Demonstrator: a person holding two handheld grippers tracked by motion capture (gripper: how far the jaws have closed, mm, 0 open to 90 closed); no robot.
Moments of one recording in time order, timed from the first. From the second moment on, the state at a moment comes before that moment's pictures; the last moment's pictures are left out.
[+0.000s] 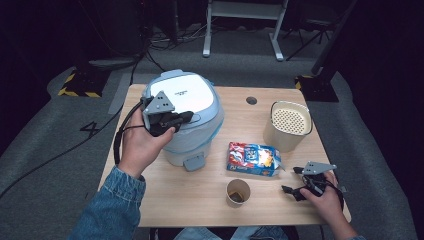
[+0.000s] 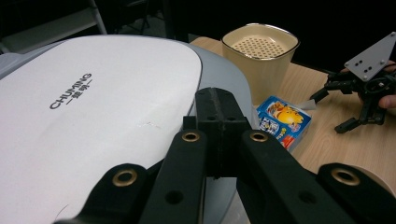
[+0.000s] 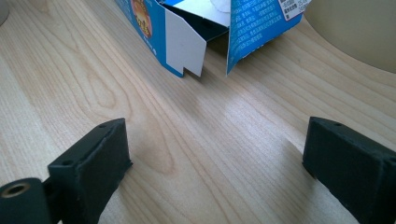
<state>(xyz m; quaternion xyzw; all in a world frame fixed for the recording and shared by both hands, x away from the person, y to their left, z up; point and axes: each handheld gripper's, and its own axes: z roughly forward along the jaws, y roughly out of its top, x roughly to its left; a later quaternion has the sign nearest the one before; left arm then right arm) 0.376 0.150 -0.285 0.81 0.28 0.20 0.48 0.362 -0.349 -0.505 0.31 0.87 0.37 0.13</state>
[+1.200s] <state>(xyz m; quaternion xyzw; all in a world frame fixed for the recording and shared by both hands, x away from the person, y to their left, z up) 0.316 0.177 -0.303 0.81 0.26 0.16 0.51 0.364 -0.342 -0.484 0.31 0.86 0.39 0.12</state>
